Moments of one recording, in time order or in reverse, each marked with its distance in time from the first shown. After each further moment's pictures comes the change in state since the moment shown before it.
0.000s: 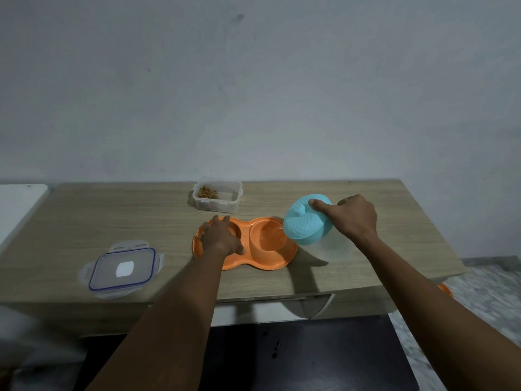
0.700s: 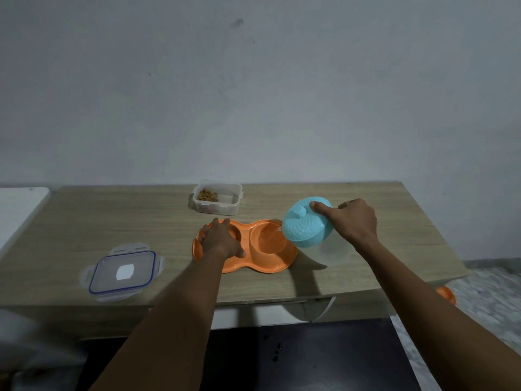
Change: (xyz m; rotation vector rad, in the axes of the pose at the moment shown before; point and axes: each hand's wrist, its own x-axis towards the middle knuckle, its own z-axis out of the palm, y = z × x) left_hand -0.001 0.001 -0.001 0.006 0.004 0.007; right_hand 0.001 0.004 0.002 0.056 -0.001 0.016
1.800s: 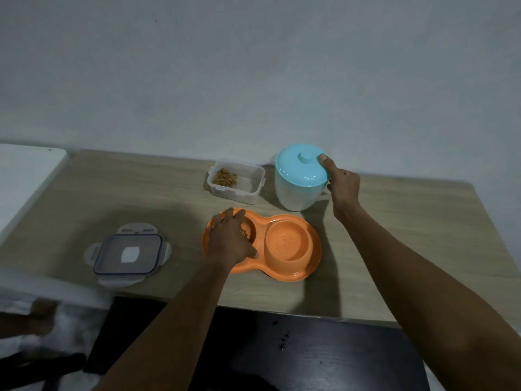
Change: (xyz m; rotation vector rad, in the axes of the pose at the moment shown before) left_hand 0.008 -0.005 0.003 -0.027 0.028 0.007; right_hand 0.113 -0.039 0.118 0.790 -0.166 0.213
